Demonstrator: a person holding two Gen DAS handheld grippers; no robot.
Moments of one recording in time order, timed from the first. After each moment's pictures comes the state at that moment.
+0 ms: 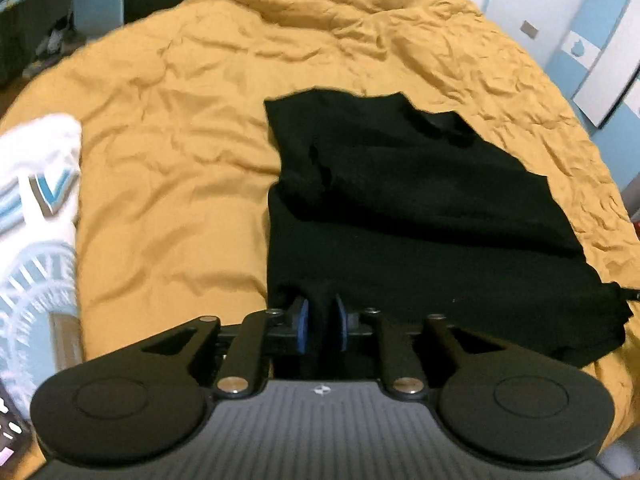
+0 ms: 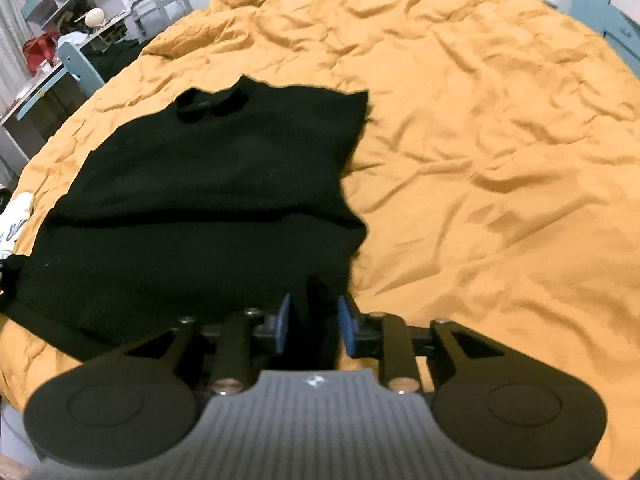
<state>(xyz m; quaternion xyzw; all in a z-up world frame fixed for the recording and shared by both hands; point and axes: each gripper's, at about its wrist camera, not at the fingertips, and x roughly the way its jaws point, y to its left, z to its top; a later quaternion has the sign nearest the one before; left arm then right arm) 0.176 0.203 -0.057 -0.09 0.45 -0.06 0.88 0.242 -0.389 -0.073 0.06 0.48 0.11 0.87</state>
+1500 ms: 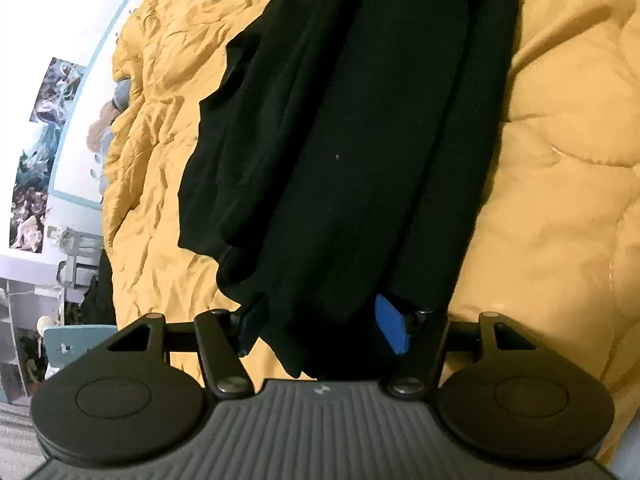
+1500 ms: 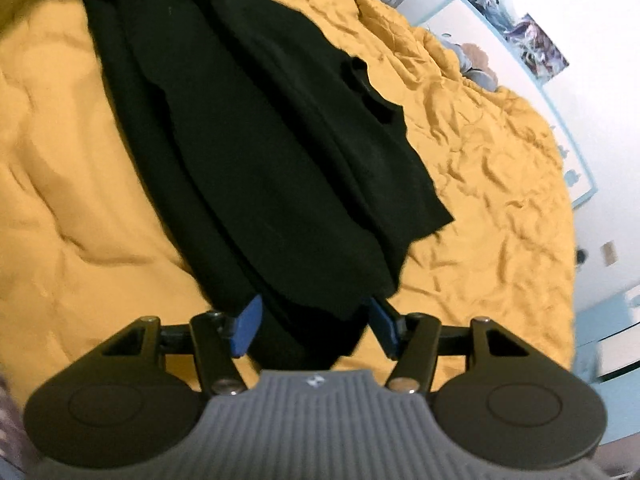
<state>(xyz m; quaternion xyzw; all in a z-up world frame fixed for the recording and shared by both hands) 0.138 0.076 -0.119 0.54 0.36 -0.18 0.74 0.151 -0.288 -0.100 -0.45 0.34 0.22 0.80</state>
